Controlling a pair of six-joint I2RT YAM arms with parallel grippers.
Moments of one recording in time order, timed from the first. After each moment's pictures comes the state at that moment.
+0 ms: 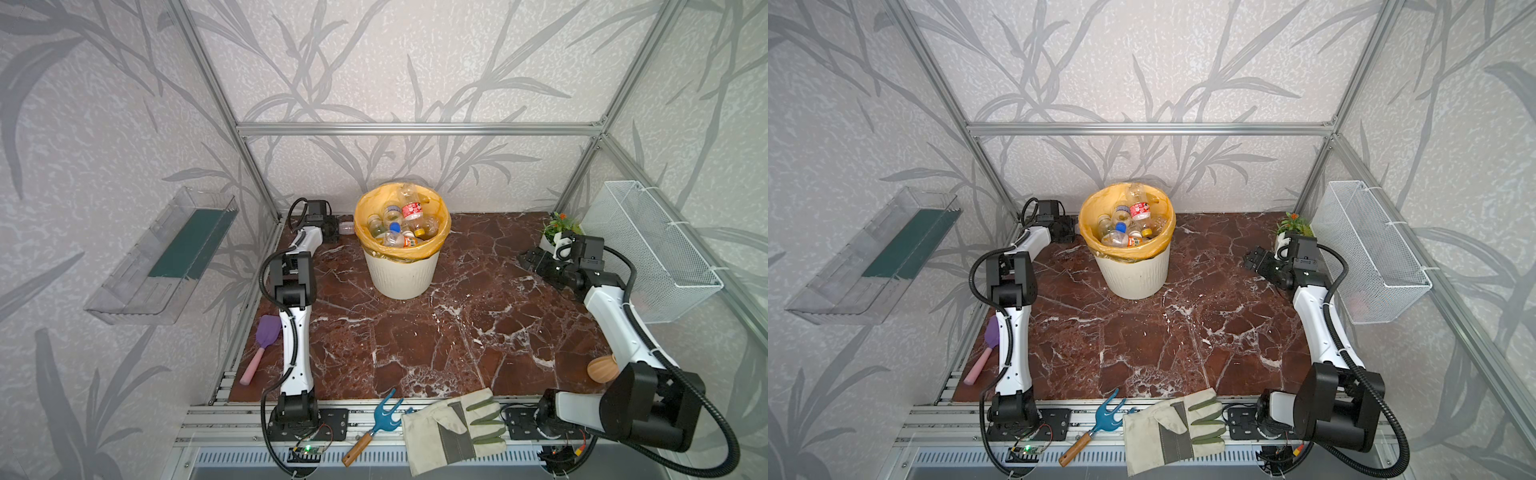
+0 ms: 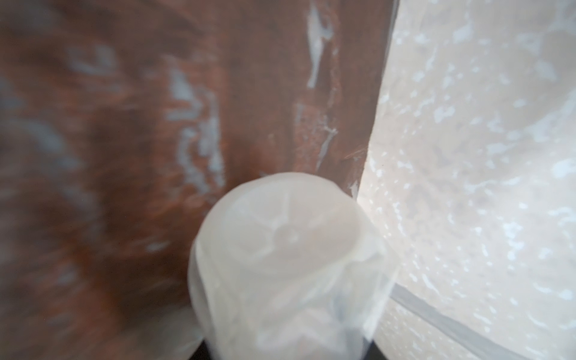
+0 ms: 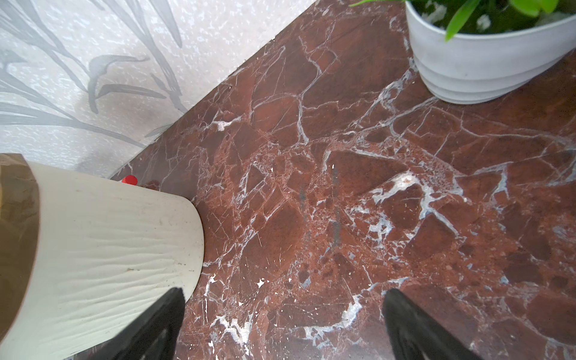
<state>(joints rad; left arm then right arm) 0.09 2.52 2.08 -0.34 0.15 -1.54 -0.18 1.29 1.01 -0.48 -0.37 0.42</state>
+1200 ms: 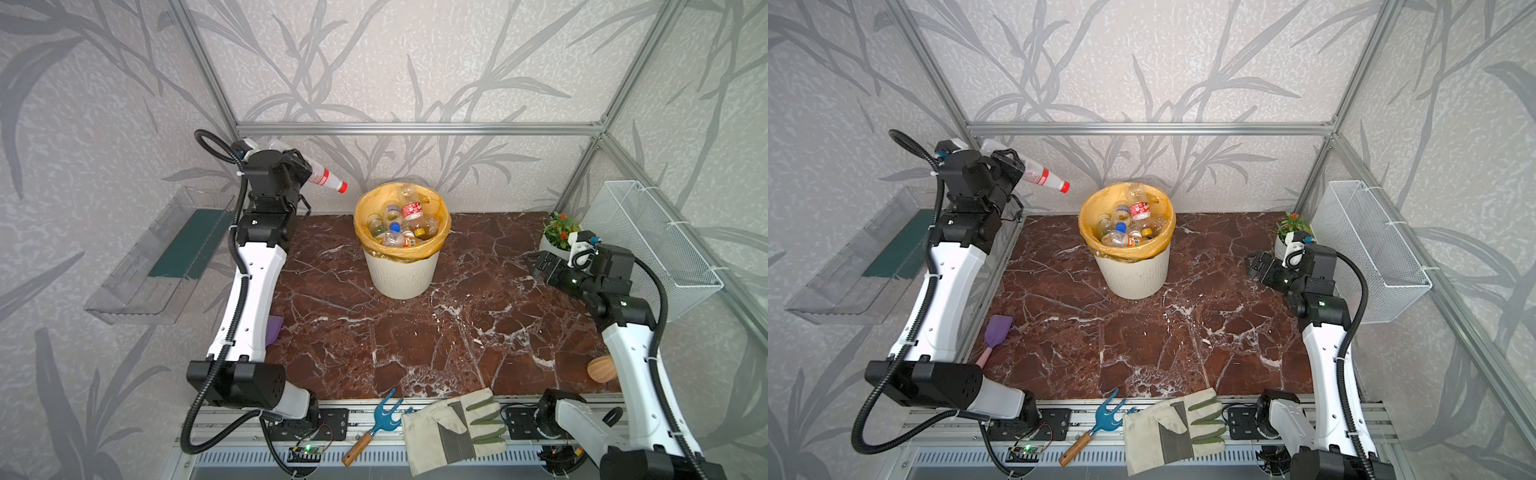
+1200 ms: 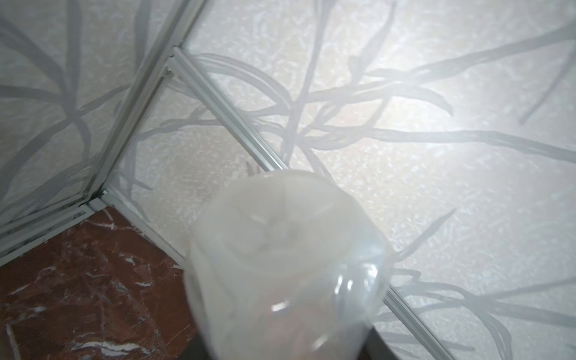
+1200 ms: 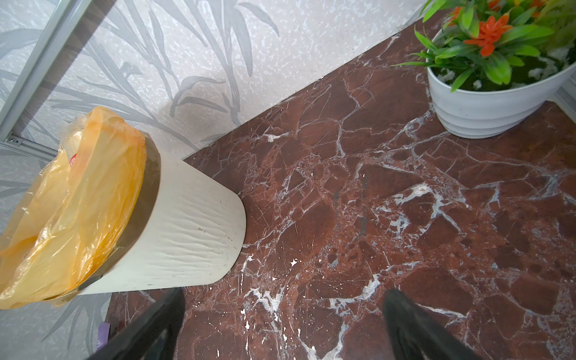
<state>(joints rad) -0.07 1.49 1.81 -0.36 -0.19 -0.75 -0.18 0.98 1.01 -0.62 -0.43 0.39</state>
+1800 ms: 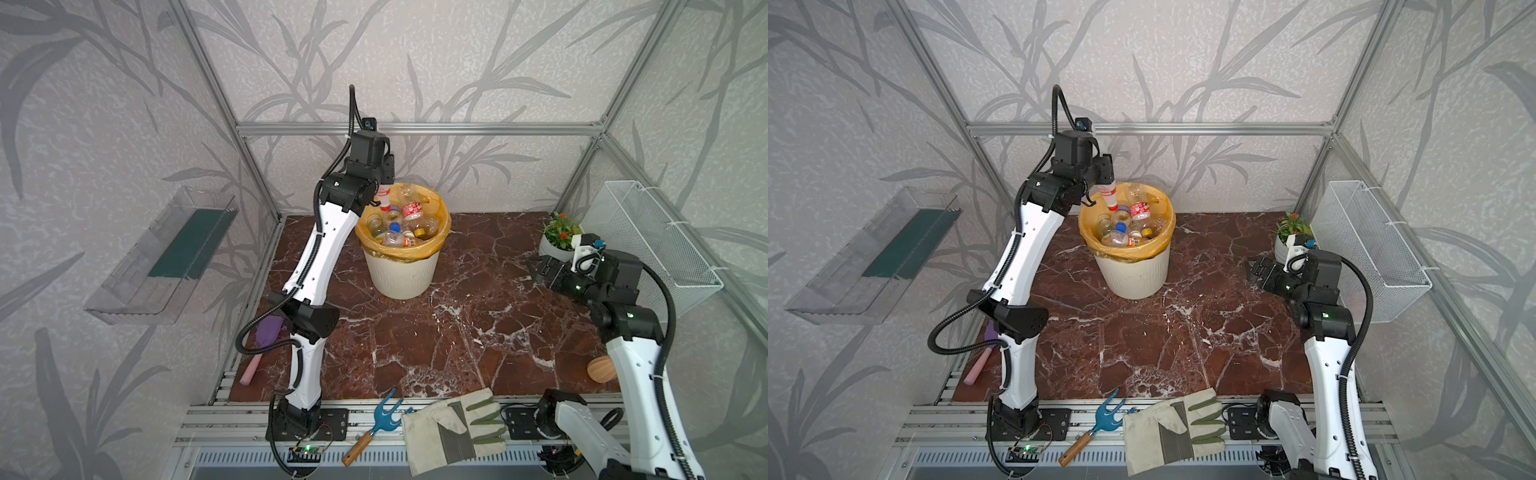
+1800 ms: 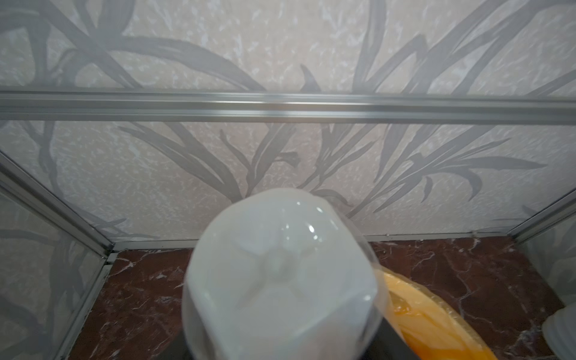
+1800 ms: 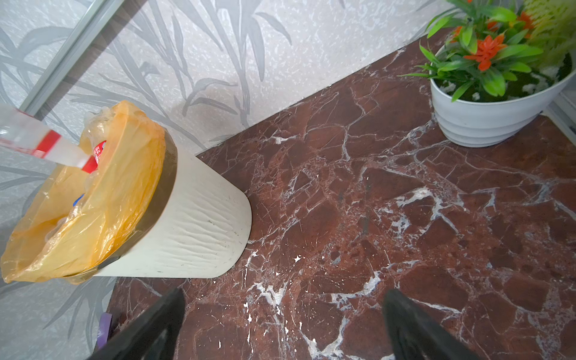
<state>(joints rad) -0.42 2.09 2.61 -0.93 -0.37 -0.15 -0.18 0.90 1.01 -0.66 -0.44 0.36</state>
